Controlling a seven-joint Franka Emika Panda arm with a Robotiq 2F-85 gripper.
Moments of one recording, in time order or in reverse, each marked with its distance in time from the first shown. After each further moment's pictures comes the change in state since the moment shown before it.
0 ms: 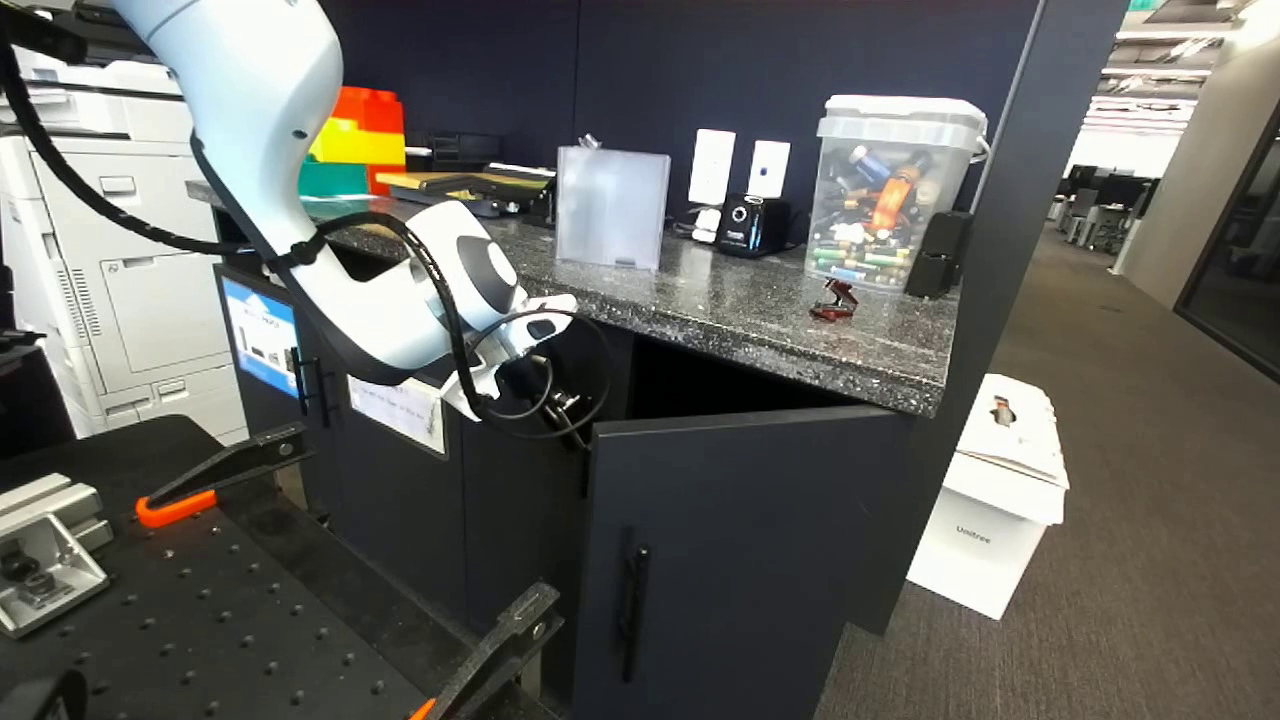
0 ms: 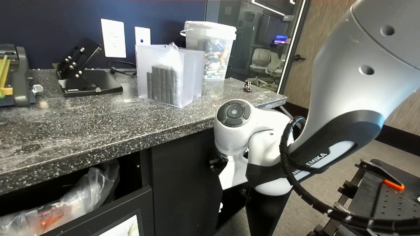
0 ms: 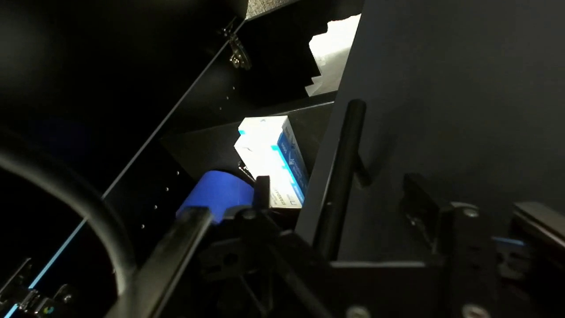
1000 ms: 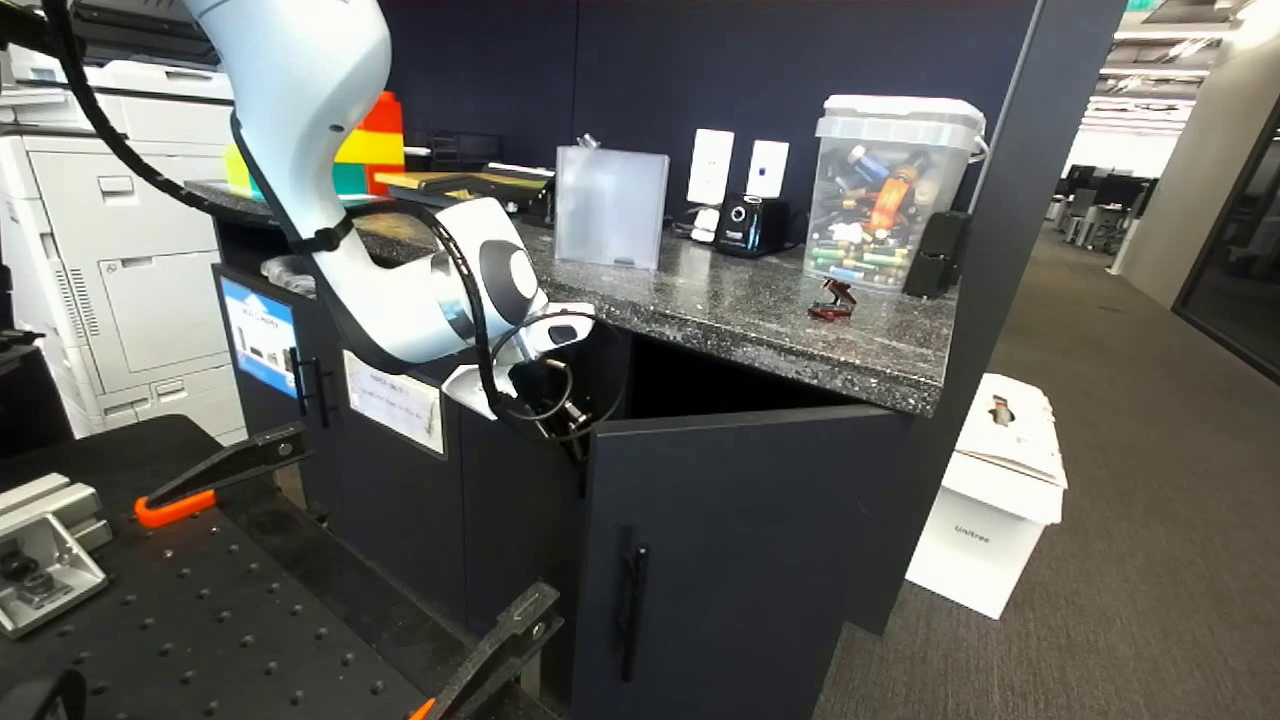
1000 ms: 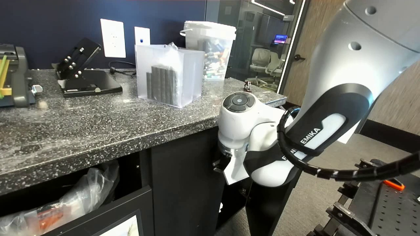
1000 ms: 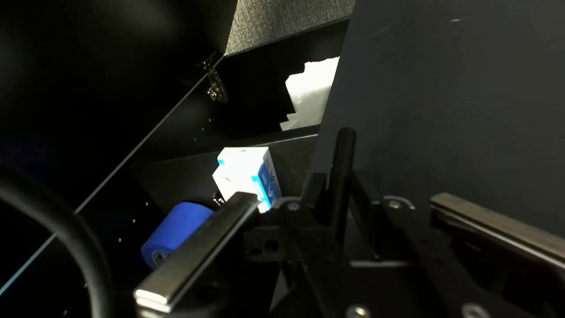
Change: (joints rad) arm -0.167 -0.064 0.156 0.009 0.010 -0.001 -0.214
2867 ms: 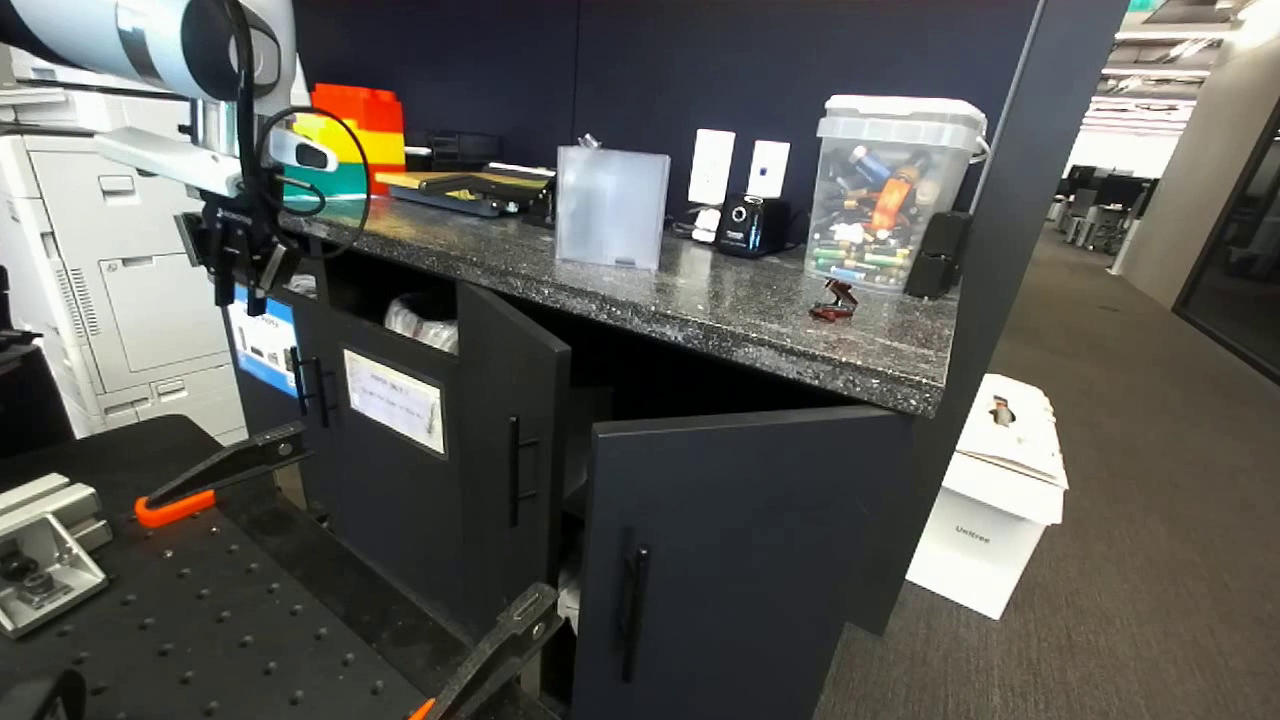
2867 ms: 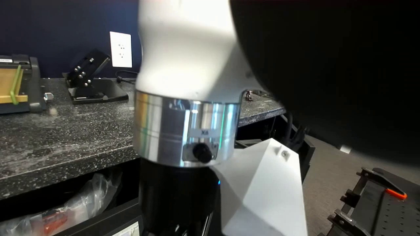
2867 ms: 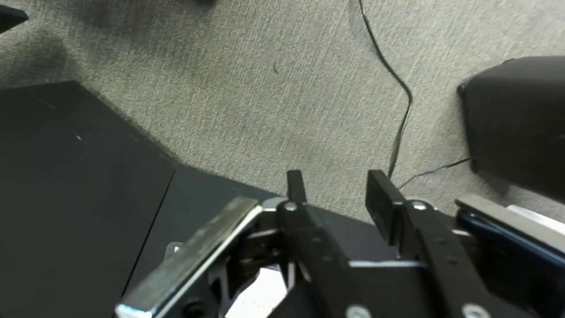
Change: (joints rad) arm -0.110 -0.553 0.675 -0.286 0.204 -0.352 -0.679
